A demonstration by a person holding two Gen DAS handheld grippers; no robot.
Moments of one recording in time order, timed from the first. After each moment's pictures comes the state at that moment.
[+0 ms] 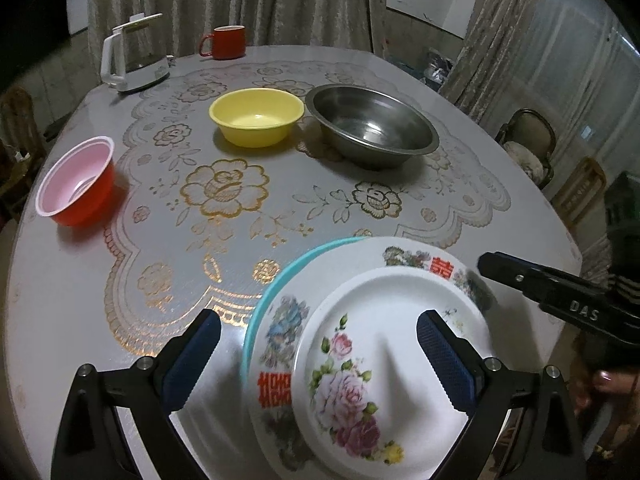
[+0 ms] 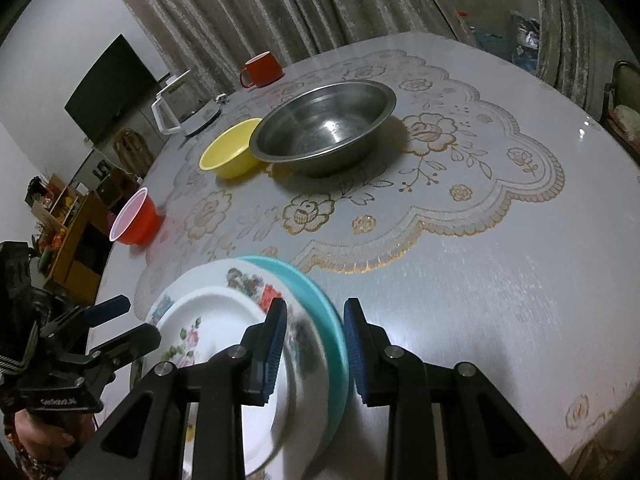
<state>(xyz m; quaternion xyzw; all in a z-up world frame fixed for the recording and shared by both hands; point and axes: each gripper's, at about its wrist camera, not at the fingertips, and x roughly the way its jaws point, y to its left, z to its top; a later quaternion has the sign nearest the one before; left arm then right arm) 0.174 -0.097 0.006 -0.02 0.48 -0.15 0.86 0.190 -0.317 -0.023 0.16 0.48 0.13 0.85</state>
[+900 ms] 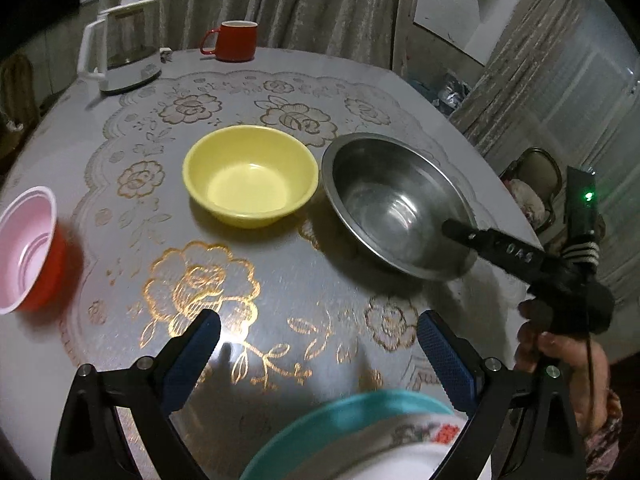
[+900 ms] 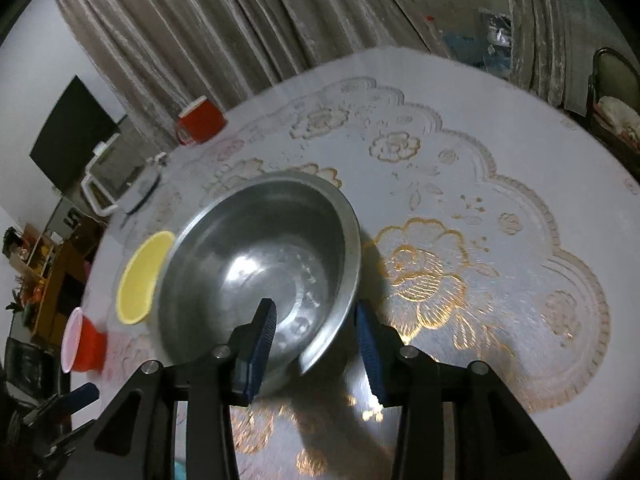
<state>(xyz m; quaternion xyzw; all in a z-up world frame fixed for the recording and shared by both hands) 0.299 -0.106 0.005 -0.09 0.49 -0.14 0.86 0.367 -0.348 -0.046 0.19 0.47 0.07 0.86</state>
